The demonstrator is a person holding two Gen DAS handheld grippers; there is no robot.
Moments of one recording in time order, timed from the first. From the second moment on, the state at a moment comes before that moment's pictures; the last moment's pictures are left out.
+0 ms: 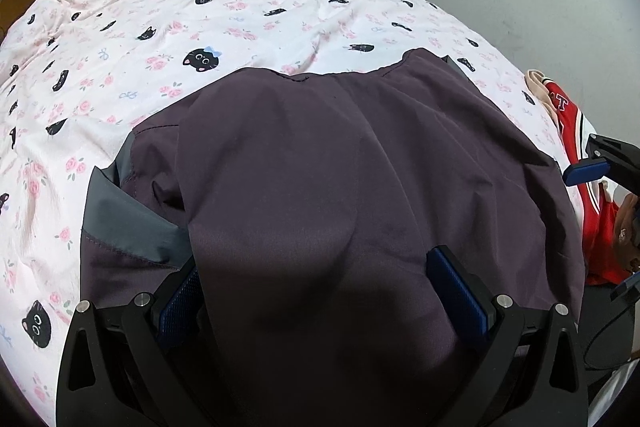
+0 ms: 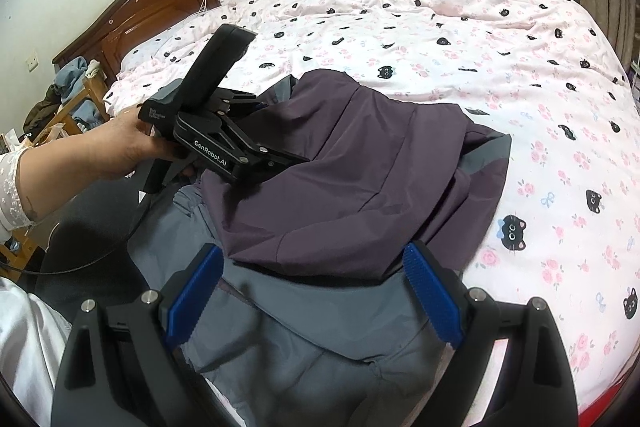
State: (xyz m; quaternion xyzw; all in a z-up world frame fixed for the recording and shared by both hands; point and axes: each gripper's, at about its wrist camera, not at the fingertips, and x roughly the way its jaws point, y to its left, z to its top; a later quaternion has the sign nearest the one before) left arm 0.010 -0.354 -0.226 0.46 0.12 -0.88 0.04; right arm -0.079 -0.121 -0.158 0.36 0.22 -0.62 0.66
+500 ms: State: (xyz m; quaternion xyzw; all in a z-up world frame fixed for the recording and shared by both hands) left arm 0.055 -0.322 -0.155 0.44 0.09 -0.89 0.06; right arm -0.064 -0.103 -0.131 0.33 0.20 -0.63 0.67
